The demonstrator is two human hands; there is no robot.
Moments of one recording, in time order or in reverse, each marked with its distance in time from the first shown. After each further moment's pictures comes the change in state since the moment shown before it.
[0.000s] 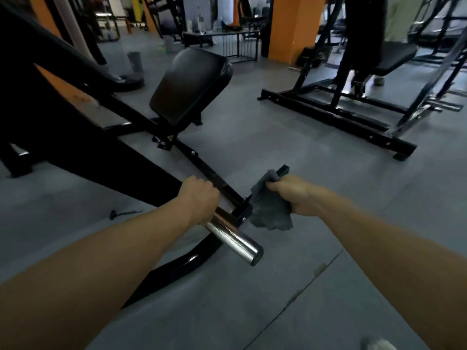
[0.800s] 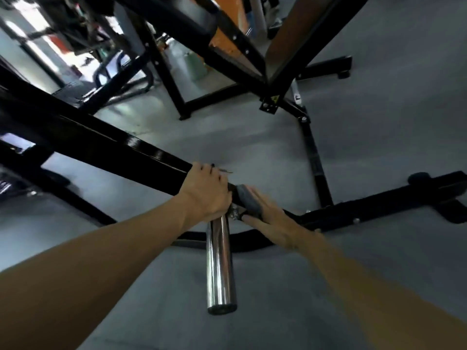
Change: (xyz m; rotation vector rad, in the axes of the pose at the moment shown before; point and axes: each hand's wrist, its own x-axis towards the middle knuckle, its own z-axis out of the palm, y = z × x) left_hand 0.082 0.028 0.020 0.131 -0.524 -0.545; right_hand 0.243 0.107 0.091 -0.391 -0.824 -0.804
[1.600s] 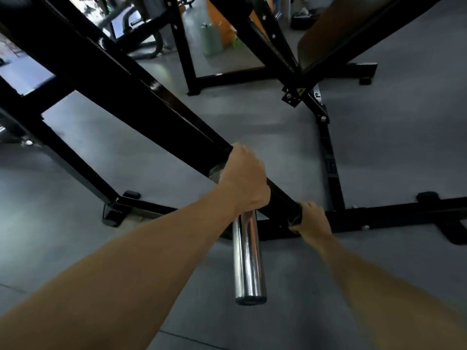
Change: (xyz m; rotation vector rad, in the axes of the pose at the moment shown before) left_hand 0.004 0.012 0.013 -0.092 0.071 -0.071; right_hand 0.000 0.066 0.001 -0.574 0.135 0.502
